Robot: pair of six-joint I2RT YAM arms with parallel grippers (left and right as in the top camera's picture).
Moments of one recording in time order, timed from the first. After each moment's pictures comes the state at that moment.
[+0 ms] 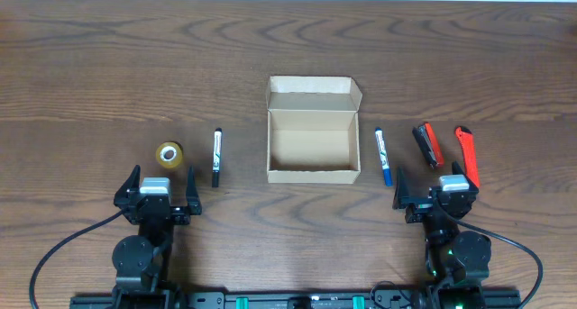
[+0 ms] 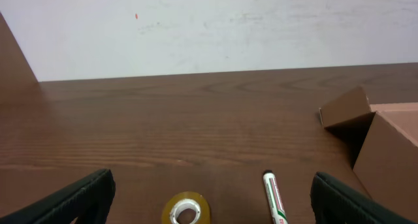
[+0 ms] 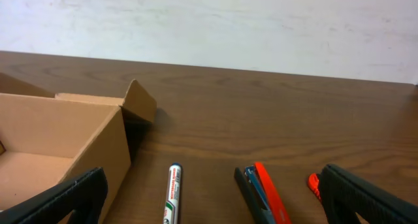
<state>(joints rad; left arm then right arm) -0.05 0.01 0.03 -0.13 -0.04 0.05 0.07 0.05 0.01 -0.07 0.00 -0.03</state>
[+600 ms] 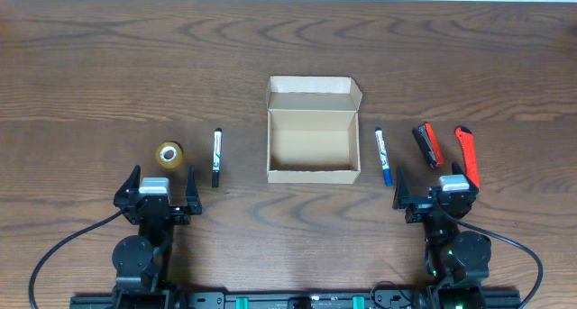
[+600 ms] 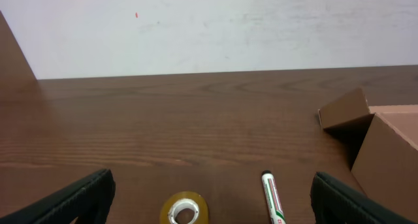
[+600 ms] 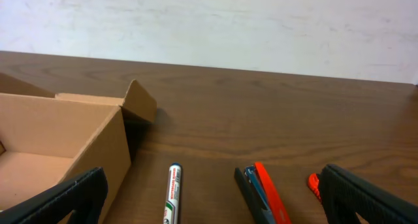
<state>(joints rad) -0.05 0.01 0.03 -0.13 -0.04 0.04 0.07 0.05 0.01 -0.07 0.00 -0.03</state>
